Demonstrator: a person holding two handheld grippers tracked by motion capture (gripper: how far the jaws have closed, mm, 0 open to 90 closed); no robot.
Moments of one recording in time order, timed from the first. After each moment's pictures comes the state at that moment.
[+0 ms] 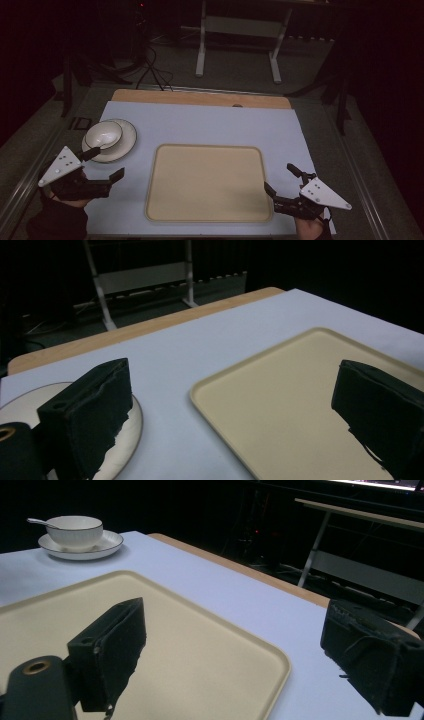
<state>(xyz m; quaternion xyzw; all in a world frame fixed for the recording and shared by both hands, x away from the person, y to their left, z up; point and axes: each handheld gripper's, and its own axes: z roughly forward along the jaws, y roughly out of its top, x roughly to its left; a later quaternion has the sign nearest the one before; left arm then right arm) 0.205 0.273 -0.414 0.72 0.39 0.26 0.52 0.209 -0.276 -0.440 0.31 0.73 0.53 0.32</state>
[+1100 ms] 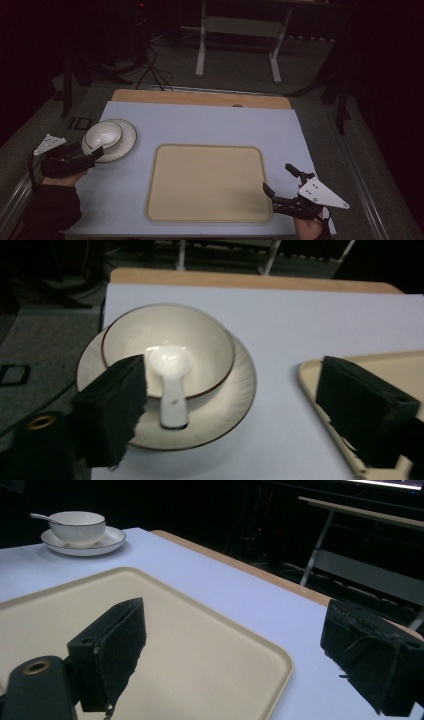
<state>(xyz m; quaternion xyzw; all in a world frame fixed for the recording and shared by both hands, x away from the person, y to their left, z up) 0.261 0.339 -0.459 0.64 0.58 0.25 0.44 0.210 -0.274 -0.441 0.30 0.73 0.52 0.31</state>
